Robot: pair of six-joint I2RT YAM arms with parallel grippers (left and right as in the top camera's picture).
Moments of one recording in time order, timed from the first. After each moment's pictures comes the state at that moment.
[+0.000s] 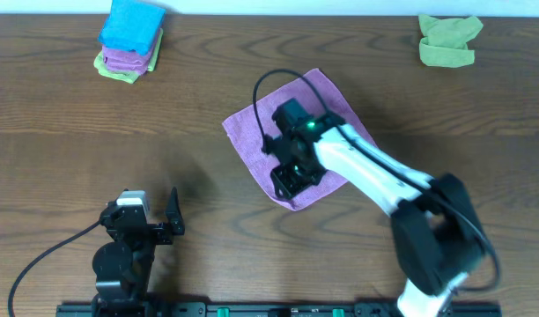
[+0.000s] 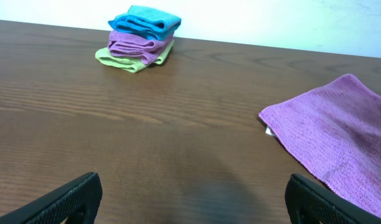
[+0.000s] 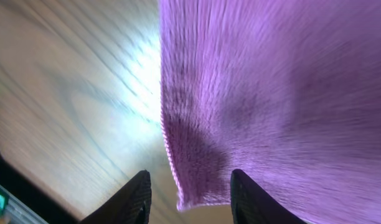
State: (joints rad) left arm 0.01 0.01 0.12 -0.38 0.05 -0.09; right arm 0.59 1.86 1.34 -0.95 -0.28 -0.02
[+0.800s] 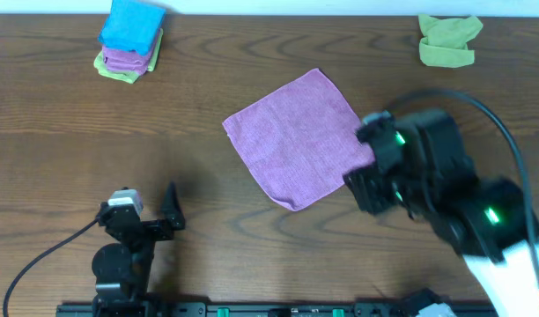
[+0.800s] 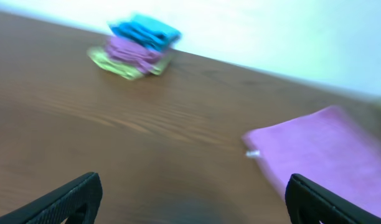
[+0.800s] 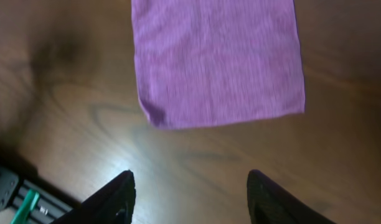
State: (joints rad) left arm 0.01 0.01 0.10 -0.32 0.09 -0.34; right arm 0.42 1.05 1.29 -1.22 -0.11 0.07
